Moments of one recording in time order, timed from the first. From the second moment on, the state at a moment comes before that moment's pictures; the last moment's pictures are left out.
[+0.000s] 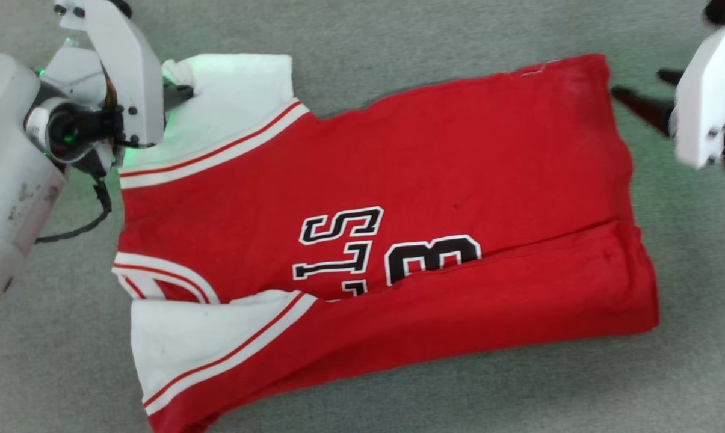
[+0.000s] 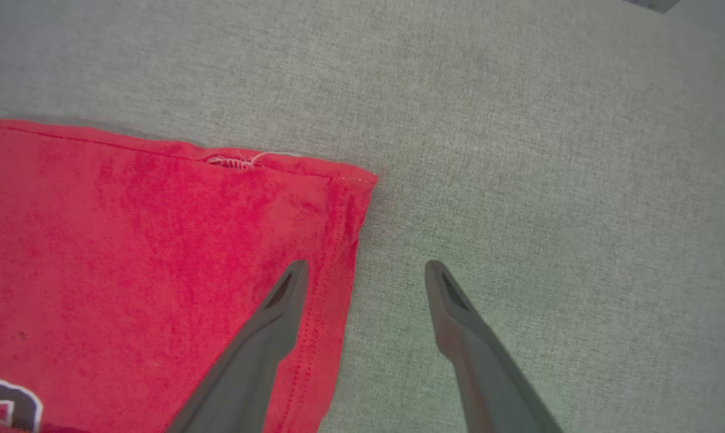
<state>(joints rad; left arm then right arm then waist) -1.34 0.61 -1.06 0.79 -1.30 -0.13 0.63 -0.98 -0.53 0.43 0.35 0.73 0.13 0.84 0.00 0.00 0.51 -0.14</state>
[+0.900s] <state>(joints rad) -1.26 0.65 -1.11 0.54 -1.43 -0.13 0.44 -1.04 -0.60 0.61 0.49 0.89 0.13 0.76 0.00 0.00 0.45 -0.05</state>
